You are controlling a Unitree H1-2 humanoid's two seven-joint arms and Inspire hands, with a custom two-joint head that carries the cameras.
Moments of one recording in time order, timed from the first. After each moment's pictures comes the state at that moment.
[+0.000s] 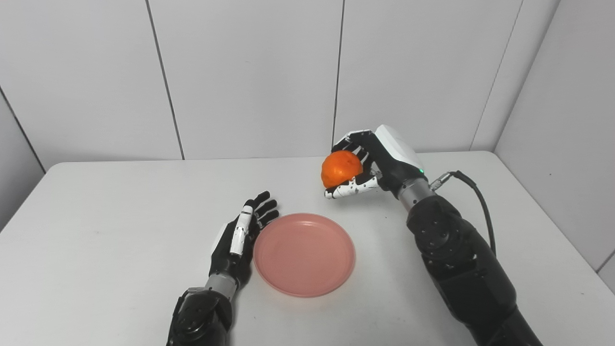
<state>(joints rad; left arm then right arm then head) -0.32 -0.09 -0.01 0.31 -0.17 0.12 -0.14 -0.57 -0.26 0.29 -0.08 -0.55 0.38 0.21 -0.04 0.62</state>
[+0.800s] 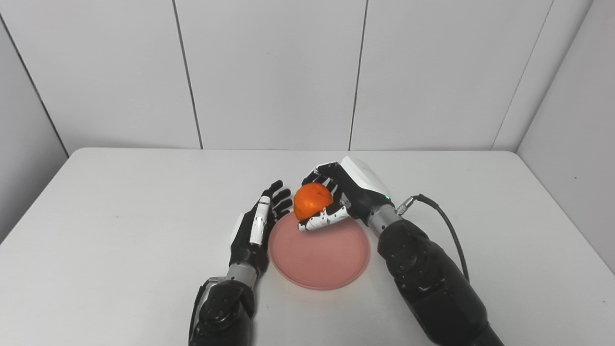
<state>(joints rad) -0.32 -0.13 0.00 0.34 -0.13 0.02 -0.05 -0.53 -0.17 0.40 0.03 -0.57 0.34 0.21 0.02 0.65</state>
